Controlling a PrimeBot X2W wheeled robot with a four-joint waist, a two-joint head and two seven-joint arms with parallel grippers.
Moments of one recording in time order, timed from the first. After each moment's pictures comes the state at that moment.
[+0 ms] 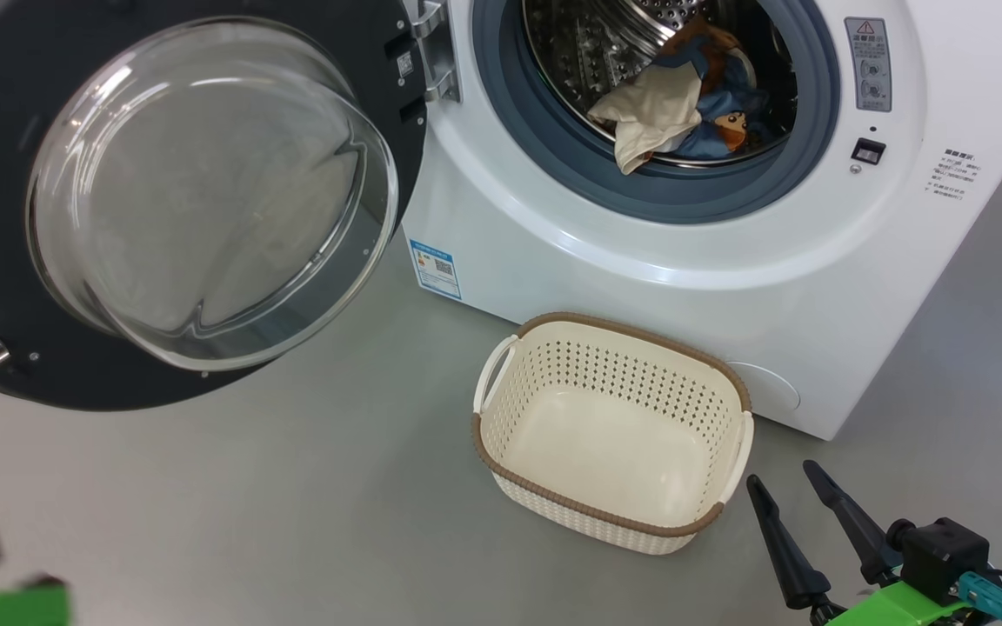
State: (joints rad) left arm 0.01 0.10 0.25 -0.04 -0.47 -0.13 -0.26; right arm 0.00 -0.22 0.17 0.19 0.38 0.13 -0.26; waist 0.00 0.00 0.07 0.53
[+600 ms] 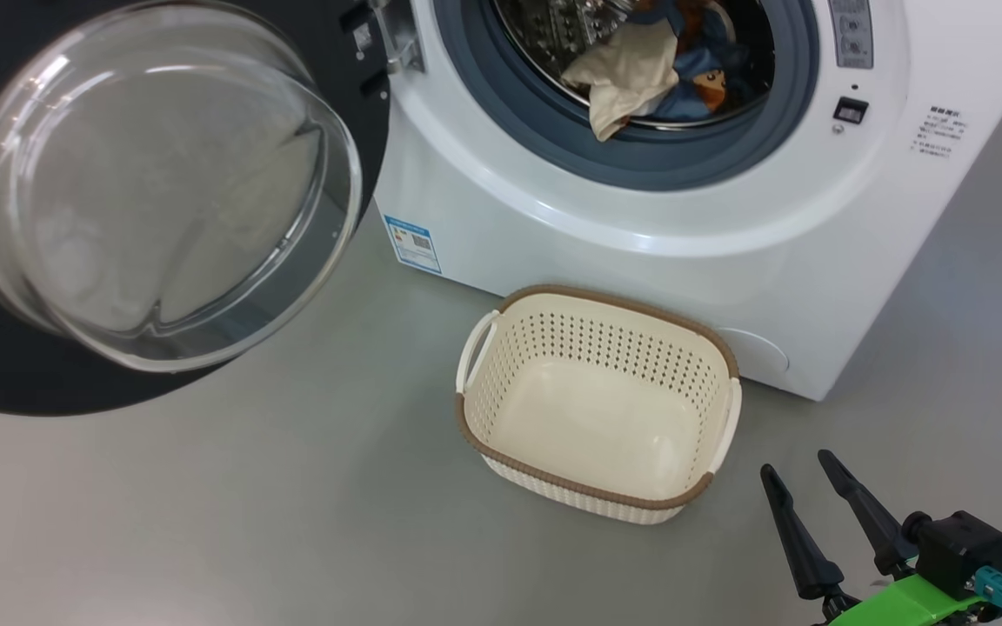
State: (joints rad) left arm -0.46 0.58 0.29 0.28 -1.12 -0.13 -0.21; right arm 0.00 -0.23 0.15 0.17 0.38 0.13 -0.26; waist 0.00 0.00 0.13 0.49
